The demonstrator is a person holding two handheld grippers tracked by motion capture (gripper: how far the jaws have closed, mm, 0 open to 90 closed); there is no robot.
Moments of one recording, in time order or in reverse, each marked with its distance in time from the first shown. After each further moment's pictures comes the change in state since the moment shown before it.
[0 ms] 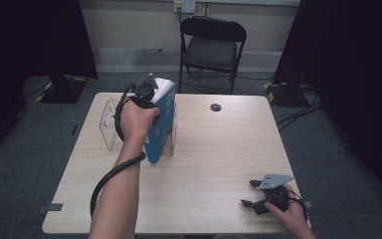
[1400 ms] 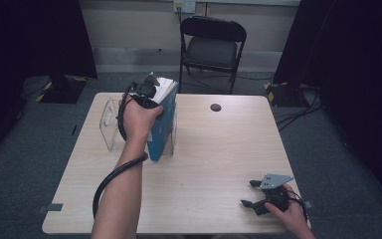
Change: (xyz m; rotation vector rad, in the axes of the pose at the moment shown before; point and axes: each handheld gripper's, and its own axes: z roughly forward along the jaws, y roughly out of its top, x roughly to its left) left arm -0.003 0.000 -0.003 -0.124 0.000 0.010; right arm 0.000 0.000 0.000 0.001 0.005 -0.006
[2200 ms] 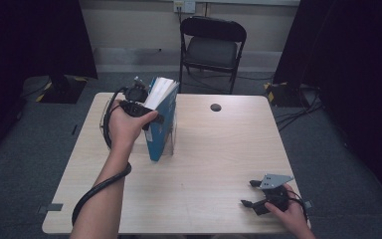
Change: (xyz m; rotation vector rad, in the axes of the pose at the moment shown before) left arm 0.010 -0.028 -0.022 -0.101 -0.159 0.024; right arm 0.000 0.000 0.000 0.000 -0.002 0.001
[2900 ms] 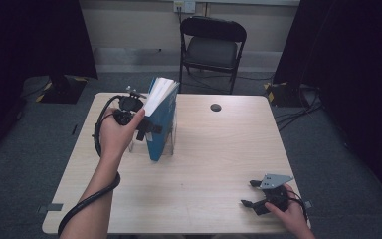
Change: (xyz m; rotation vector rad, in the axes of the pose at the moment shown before) left arm 0.003 -0.027 -0.010 -0.001 -0.085 0.059; right arm 0.000 0.000 0.000 0.000 0.000 0.000
